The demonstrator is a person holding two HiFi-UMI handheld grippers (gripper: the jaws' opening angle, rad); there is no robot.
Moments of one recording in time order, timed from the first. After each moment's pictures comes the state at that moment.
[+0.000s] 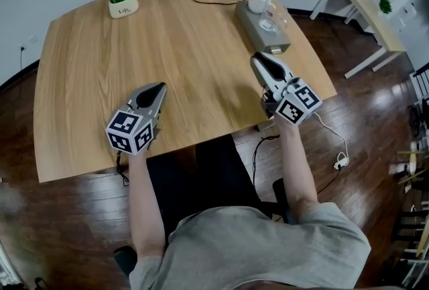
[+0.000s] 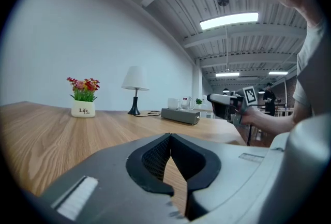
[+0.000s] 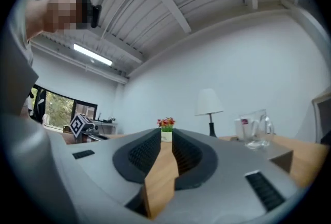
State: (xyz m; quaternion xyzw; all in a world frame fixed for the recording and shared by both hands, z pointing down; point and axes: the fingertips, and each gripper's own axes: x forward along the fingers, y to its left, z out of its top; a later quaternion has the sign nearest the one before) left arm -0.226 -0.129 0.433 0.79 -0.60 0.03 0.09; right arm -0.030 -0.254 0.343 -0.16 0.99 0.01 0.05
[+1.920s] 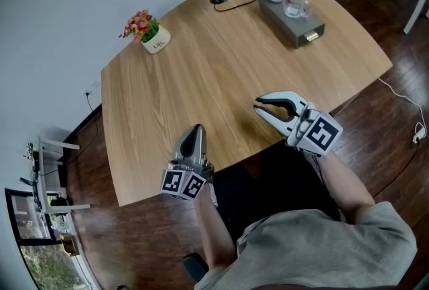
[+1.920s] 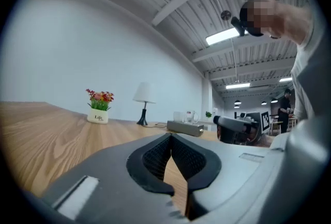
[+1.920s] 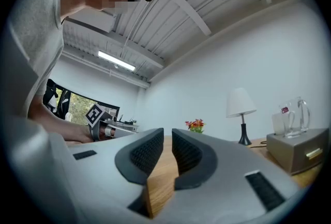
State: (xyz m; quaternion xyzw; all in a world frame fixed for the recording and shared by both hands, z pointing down) left arm -0.221 -0.076 0.414 0.74 -0.66 -0.04 0.07; right arm -0.074 -0.143 0.375 -0.04 1.00 0.04 0.07
